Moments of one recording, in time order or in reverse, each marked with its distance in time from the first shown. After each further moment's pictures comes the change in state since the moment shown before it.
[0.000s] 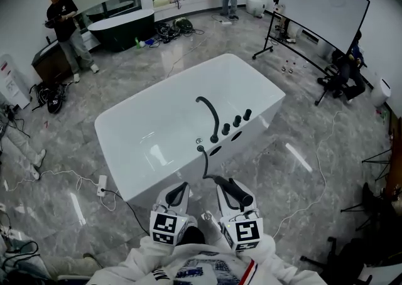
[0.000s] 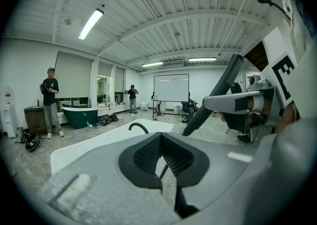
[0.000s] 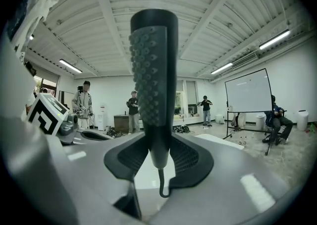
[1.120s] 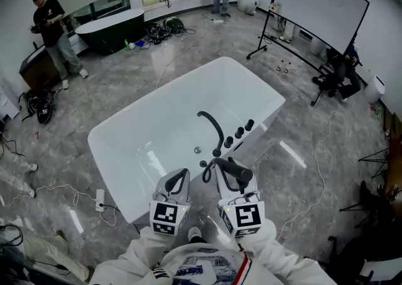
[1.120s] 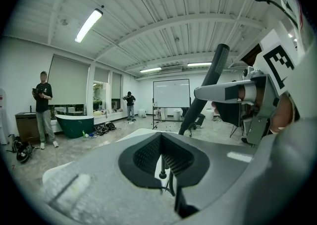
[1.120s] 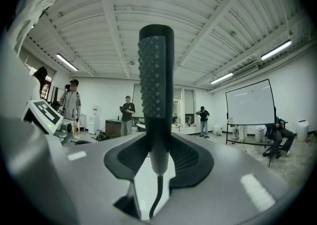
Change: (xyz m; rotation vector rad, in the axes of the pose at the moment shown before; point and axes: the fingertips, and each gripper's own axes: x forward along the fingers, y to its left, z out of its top) left arm 0.094 0.106 0.058 0.047 -0.072 -0.030; right arm 0.146 -0.020 0.070 -0.051 -0.101 -0.055
